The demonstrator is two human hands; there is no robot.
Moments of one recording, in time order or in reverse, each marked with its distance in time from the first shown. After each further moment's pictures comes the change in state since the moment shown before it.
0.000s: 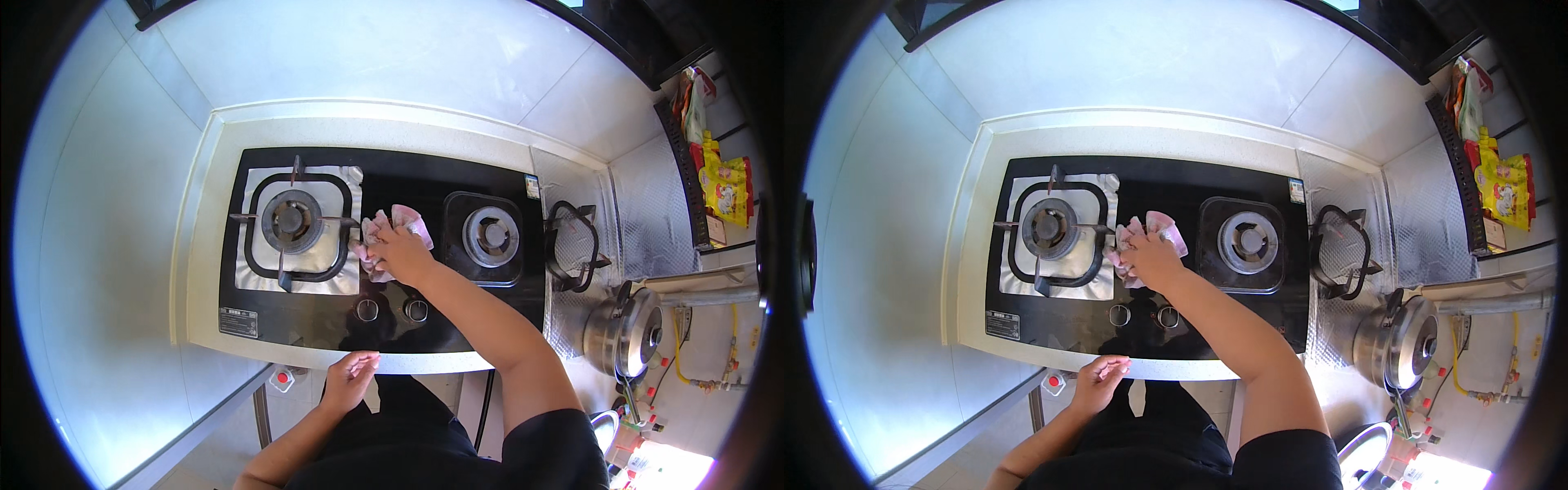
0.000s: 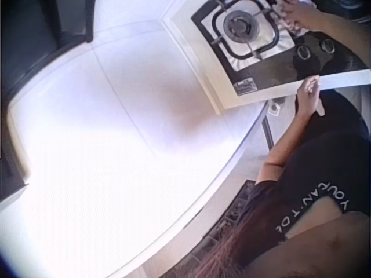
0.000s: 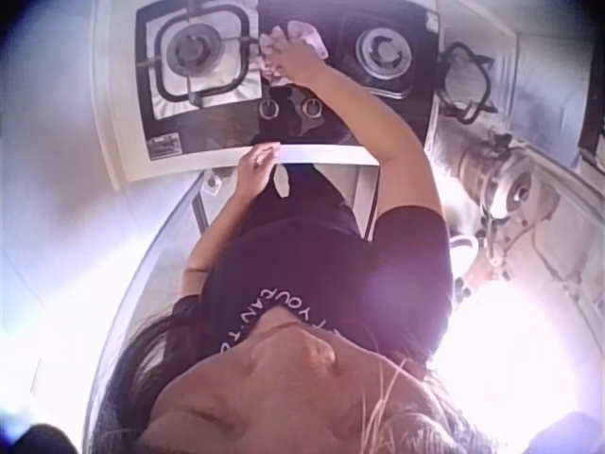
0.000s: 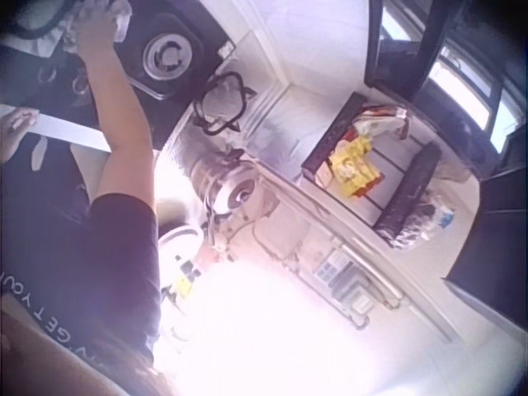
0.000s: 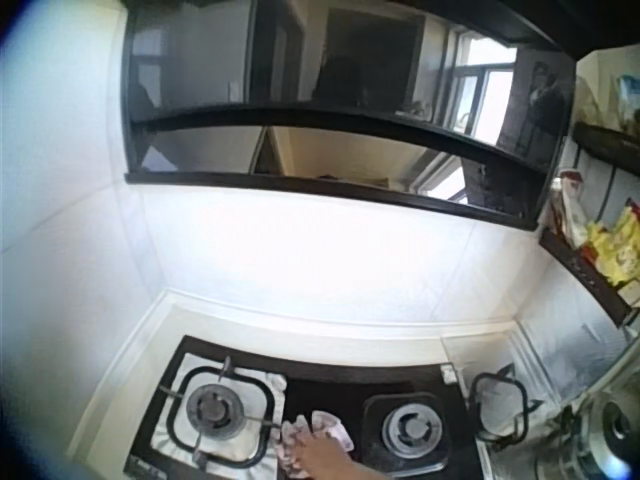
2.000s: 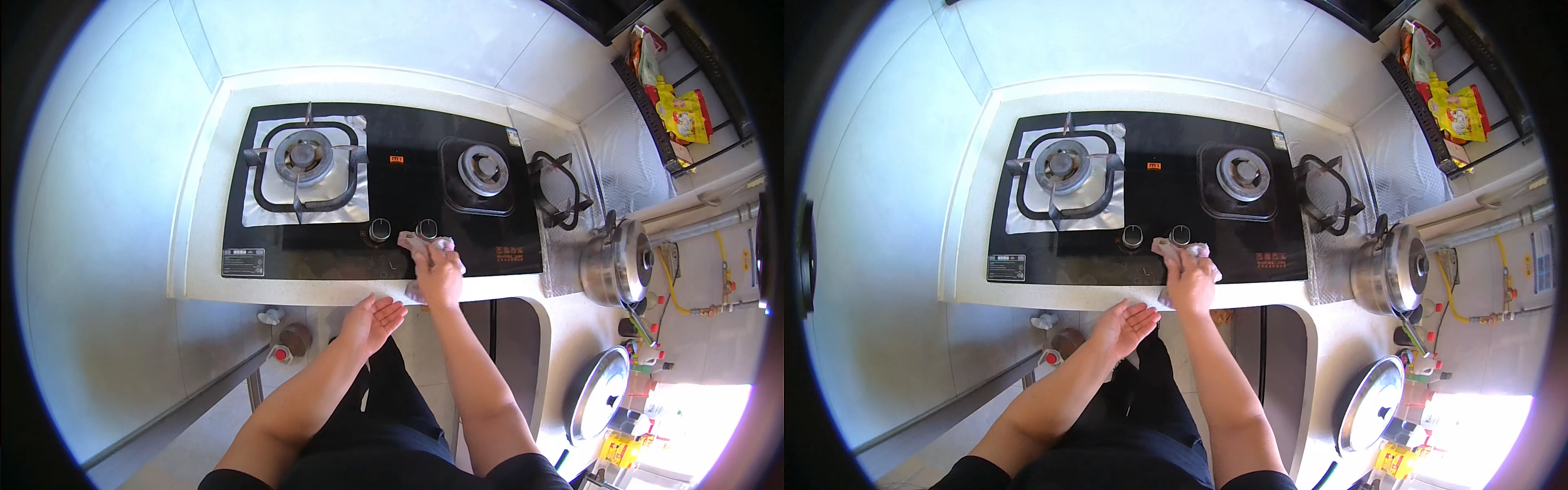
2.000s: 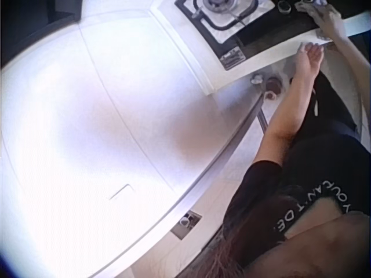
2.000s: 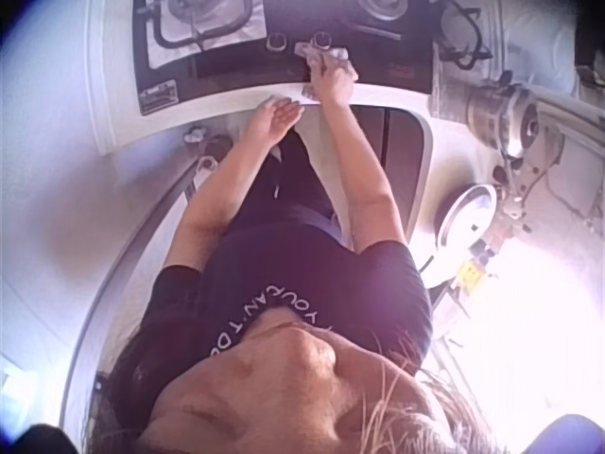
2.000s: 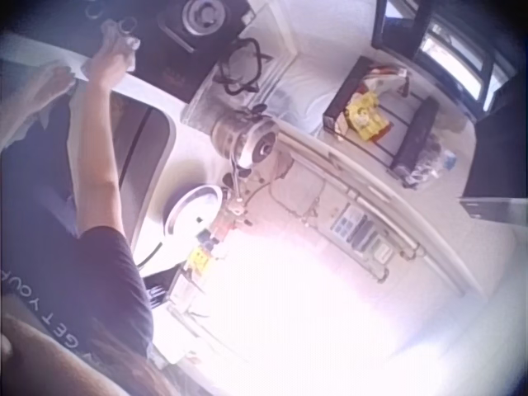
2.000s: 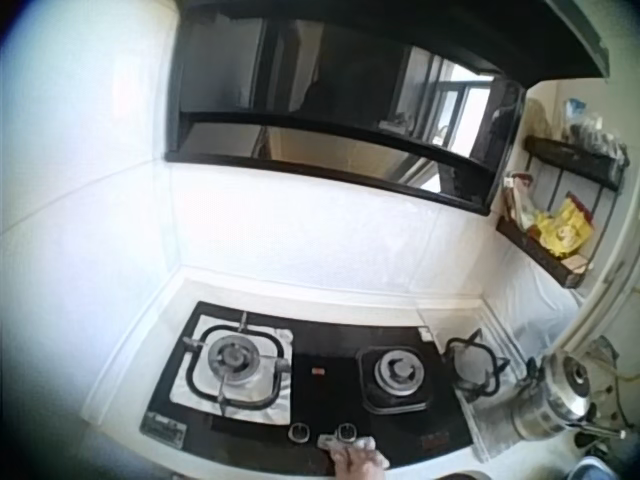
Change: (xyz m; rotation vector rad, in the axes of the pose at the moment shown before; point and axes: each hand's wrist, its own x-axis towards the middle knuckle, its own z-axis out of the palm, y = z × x) left_hand -0.015 -0.058 -0.007 -0.969 0.001 -0.745; right_hand -0.153 -0.126 0.071 0.075 0.575 0.884
